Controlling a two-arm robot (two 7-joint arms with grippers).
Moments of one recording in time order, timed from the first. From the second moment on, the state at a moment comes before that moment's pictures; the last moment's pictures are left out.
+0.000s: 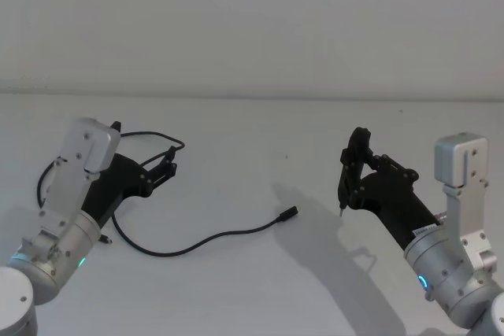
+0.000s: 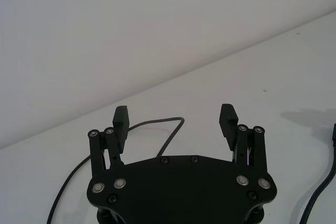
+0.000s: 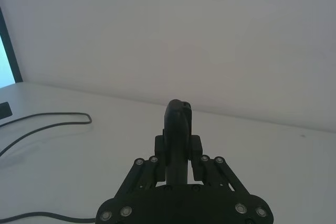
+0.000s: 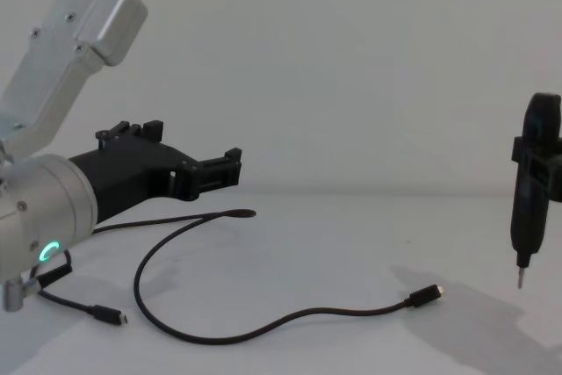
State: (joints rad) left arm -0.24 0.38 0.45 -1.63 -0.20 0.01 -0.01; right arm -0.01 0.34 -0.23 -1.77 0.29 0.03 0.07
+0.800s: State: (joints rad) left arm -0.24 0.38 0.45 -1.63 -0.20 0.01 -0.01; right arm -0.01 0.34 -0.23 -1.77 0.29 0.03 0.07
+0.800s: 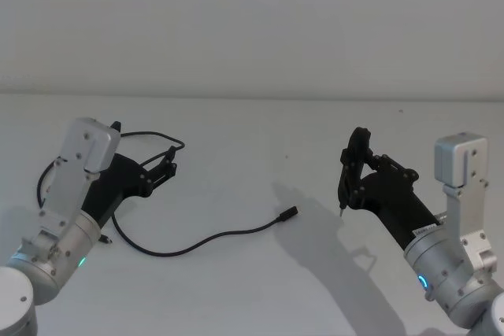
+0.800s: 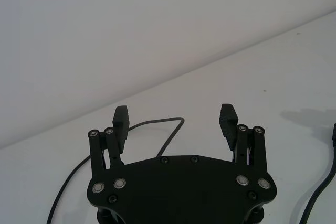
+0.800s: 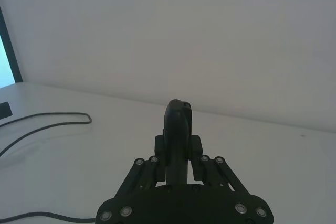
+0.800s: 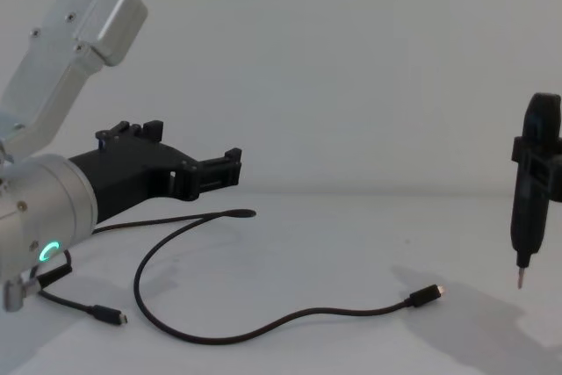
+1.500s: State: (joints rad) left arm -0.24 0.38 0.45 -1.63 -0.20 0.01 -0.01; right arm -0.01 0.34 -0.23 -1.77 0.29 0.03 0.07
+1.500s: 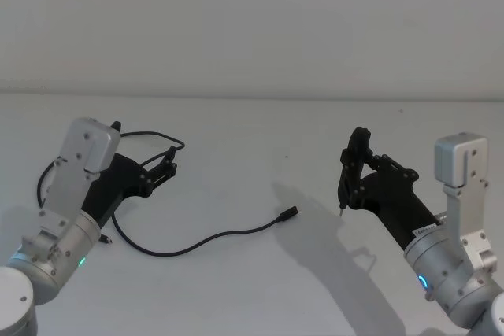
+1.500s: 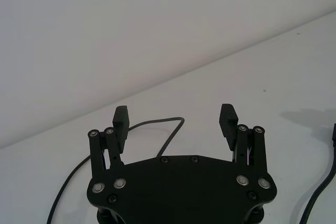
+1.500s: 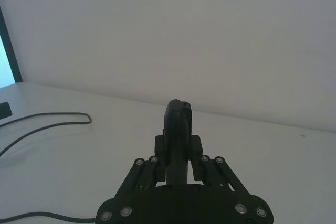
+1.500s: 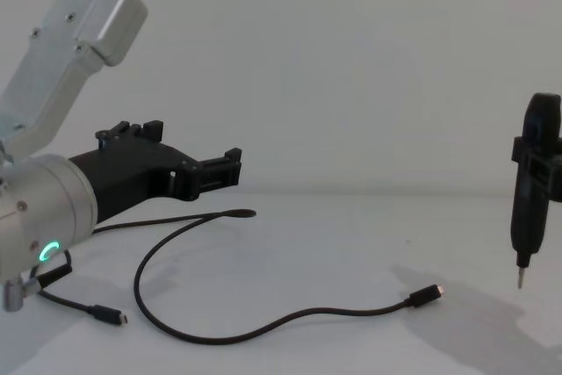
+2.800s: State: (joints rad) left arm -0.32 0.53 0.53 -1.65 -0.25 0.15 -0.40; right arm -0.01 0.34 -0.23 -1.77 0.29 0.03 0.07
